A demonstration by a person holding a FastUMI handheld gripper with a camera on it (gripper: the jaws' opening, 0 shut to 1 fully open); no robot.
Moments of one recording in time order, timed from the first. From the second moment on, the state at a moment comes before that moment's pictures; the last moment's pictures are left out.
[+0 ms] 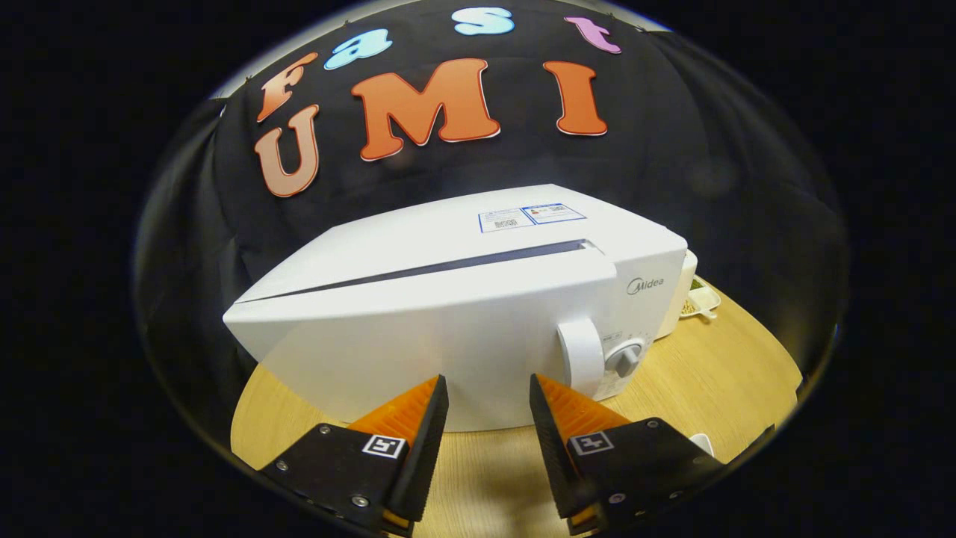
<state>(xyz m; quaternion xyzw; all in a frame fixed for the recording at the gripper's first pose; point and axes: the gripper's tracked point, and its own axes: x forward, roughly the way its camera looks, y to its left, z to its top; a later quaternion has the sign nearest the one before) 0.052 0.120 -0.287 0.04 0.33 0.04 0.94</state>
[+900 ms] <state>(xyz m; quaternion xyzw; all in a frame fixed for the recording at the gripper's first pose) 0.058 0.114 -0.278 0.02 0.31 0.05 0.95</state>
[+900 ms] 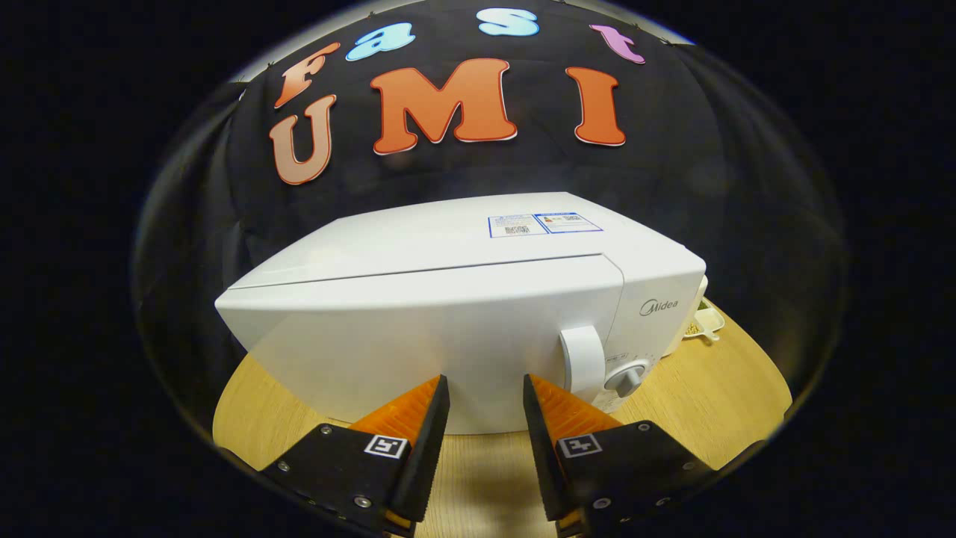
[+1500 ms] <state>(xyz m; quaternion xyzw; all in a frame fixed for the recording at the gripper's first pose) 0.051 0.043 -0.101 0.02 0.17 0.02 0.99</state>
